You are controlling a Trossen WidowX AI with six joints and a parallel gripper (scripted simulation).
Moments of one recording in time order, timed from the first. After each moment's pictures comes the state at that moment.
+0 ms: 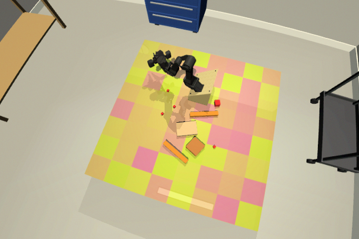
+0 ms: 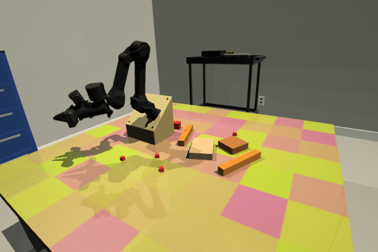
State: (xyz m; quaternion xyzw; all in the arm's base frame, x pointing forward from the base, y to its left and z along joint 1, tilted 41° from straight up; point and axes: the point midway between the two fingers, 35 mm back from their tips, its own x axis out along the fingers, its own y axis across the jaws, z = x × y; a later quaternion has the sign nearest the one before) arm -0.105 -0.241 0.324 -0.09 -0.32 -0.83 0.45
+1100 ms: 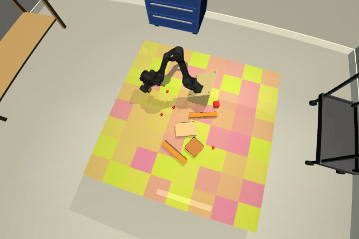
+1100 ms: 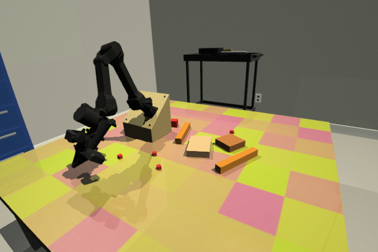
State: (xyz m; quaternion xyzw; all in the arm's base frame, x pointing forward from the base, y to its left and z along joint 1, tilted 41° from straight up) arm 0.068 -0.348 0.256 0.02 0.01 -0.75 0.66
